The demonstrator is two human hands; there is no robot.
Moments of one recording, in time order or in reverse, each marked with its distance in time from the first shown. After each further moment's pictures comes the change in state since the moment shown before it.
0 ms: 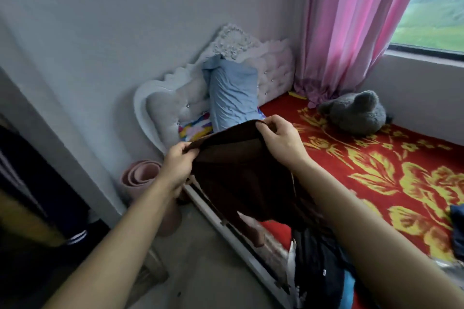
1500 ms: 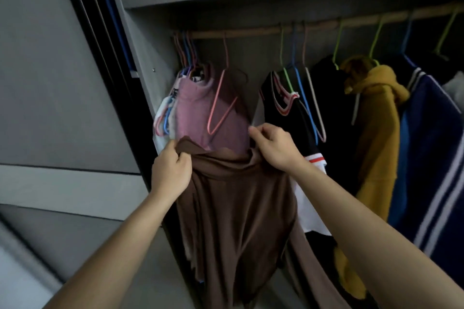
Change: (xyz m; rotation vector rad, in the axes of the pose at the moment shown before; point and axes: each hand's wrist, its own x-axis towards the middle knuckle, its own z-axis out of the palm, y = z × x) left_hand -0.152 -0.027 -0.845 0.709 1.198 0.071; right_hand -0.194 -0.542 0.737 0.254 -0.821 -0.578
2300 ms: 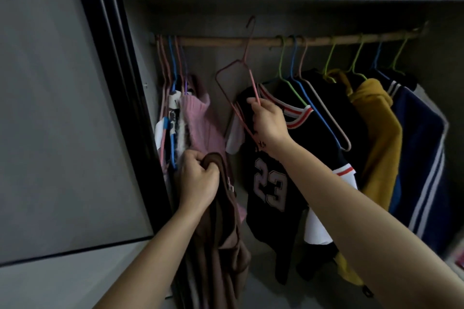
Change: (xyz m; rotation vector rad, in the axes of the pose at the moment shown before) left_hand 0.112 -0.060 0.058 -0.549 -0.267 -0.017; right_hand 0.112 -0.079 0.080 0.445 0.508 0.226
